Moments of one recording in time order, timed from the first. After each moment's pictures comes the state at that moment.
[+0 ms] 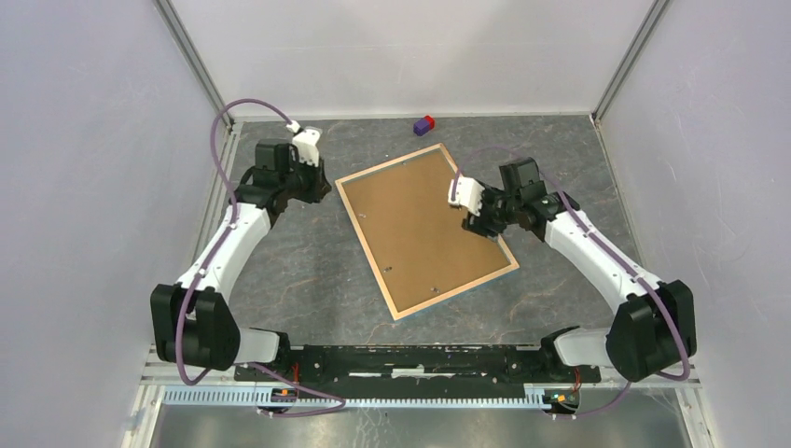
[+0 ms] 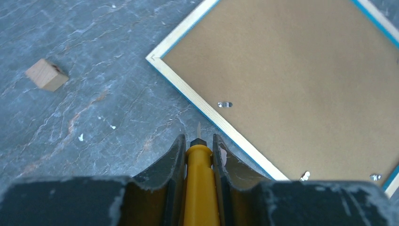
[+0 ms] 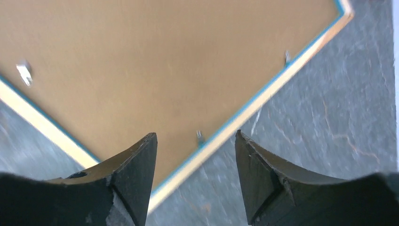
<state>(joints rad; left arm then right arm) -0.17 1.35 1.07 -0.37 0.27 0.10 0.35 1.32 0.99 -0.61 -0.35 -1.00</state>
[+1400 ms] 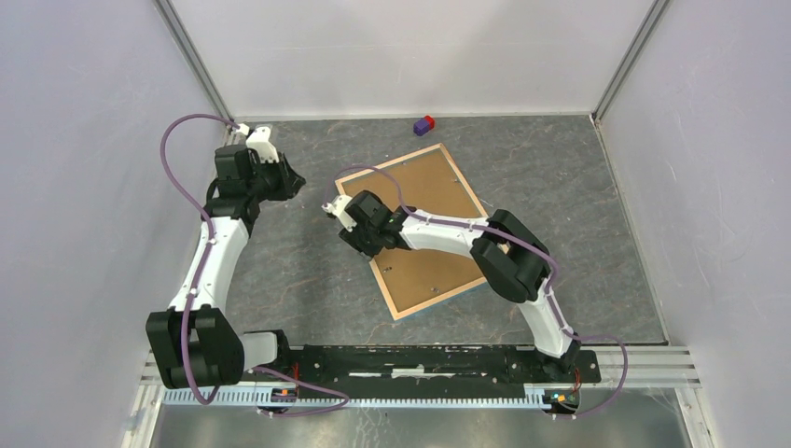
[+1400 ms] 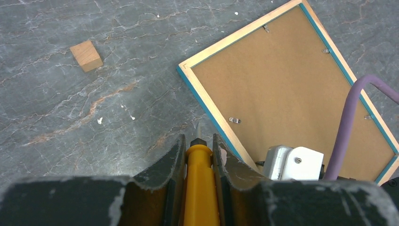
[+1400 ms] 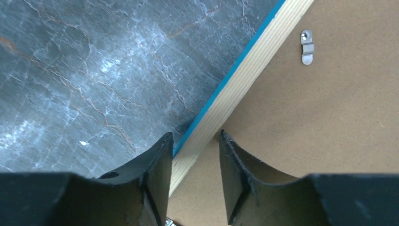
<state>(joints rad) 0.07 1.24 1.00 -0.28 0.39 -0.09 0.97 2.15 1.57 -0.34 0.02 -0.07</state>
